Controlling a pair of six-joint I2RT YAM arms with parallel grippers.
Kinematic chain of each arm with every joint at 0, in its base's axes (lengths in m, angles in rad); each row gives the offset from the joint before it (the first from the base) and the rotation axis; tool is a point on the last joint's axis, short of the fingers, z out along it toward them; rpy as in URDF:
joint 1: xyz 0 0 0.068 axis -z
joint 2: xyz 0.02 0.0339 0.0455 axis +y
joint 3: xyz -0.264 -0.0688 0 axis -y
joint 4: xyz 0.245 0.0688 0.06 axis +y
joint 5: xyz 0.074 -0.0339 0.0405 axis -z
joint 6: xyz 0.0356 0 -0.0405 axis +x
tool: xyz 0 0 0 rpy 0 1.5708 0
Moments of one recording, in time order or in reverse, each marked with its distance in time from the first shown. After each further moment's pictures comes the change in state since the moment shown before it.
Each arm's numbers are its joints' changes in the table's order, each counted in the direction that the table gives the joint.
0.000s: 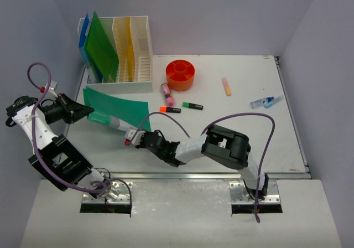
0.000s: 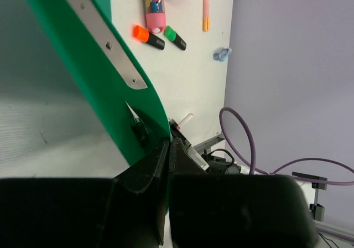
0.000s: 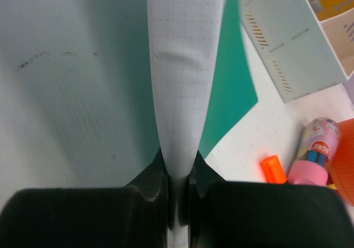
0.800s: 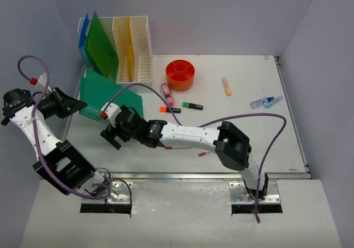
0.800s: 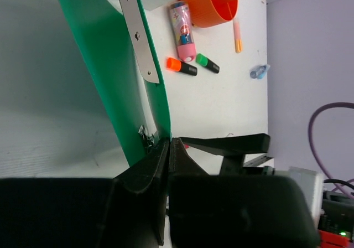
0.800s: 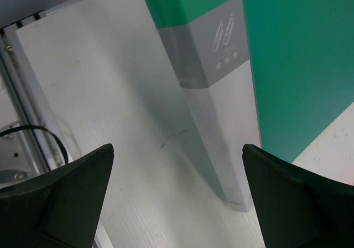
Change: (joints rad) left arm -0.006 -0.054 0.047 -0.166 -0.067 -0.017; right arm -0.014 -0.023 0.638 0.829 -0.245 0.529
